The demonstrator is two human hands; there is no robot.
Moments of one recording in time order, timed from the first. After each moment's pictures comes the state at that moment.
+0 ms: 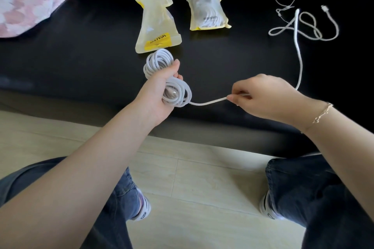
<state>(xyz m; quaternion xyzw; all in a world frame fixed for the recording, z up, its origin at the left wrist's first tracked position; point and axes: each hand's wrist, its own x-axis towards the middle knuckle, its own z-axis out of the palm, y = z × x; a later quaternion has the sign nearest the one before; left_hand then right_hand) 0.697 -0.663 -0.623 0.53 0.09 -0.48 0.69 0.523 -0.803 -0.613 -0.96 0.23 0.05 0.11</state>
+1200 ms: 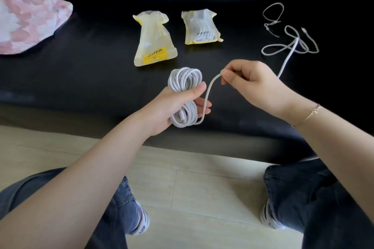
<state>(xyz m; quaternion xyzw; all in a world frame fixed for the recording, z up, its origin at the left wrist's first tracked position) 0.678 -0.664 -0.609 0.64 -0.24 -0.53 0.50 0.532 -0.800 -0.590 -0.87 0.24 -0.15 0.40</state>
